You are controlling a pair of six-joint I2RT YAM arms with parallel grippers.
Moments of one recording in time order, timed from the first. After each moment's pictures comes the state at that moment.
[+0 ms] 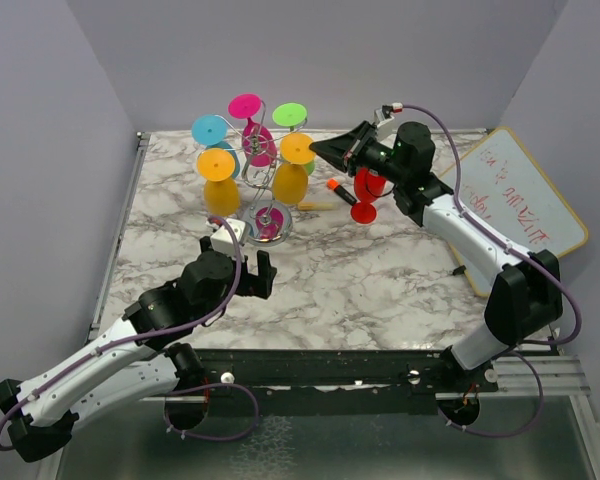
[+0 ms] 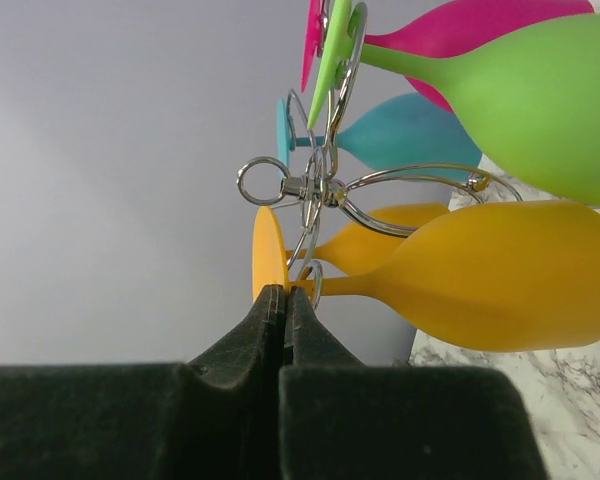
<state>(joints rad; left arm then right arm) -0.94 0.65 0.75 -0.54 -0.41 -0.41 0.46 1.58 1.30 0.31 -0.49 1.31</state>
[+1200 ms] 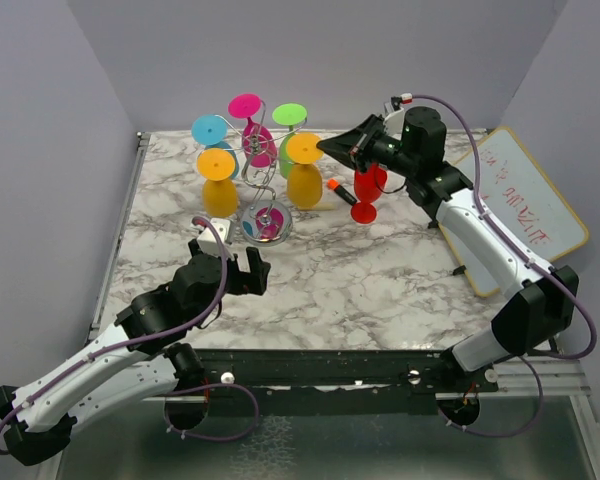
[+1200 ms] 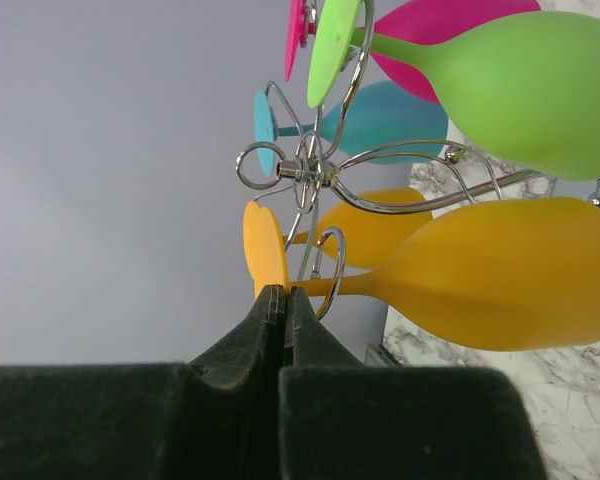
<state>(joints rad) -0.94 0.61 0.75 -0.57 -0.47 -0.48 0.46 1.51 1.44 -0.04 -0.44 1.22</state>
